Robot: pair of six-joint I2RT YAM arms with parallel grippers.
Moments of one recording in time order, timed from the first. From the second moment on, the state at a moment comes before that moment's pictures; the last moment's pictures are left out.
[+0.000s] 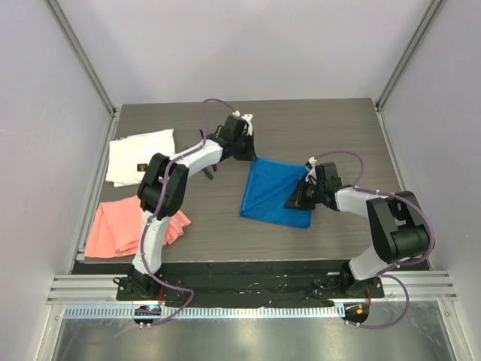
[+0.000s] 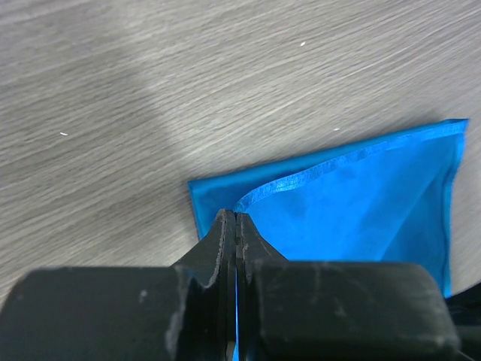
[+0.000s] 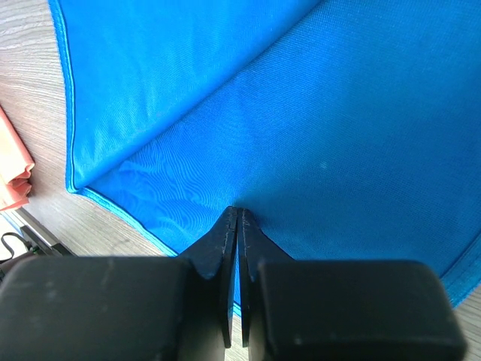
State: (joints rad) left arm -0.55 2.20 1.68 -0.23 0.19 -0.39; right arm 0.23 1.55 0.61 0.01 -0.46 0.53
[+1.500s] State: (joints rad) left arm -0.54 2.26 1.71 -0.24 0.15 -0.39; right arm 0.21 1.54 0.64 -0.01 -0.51 0.57
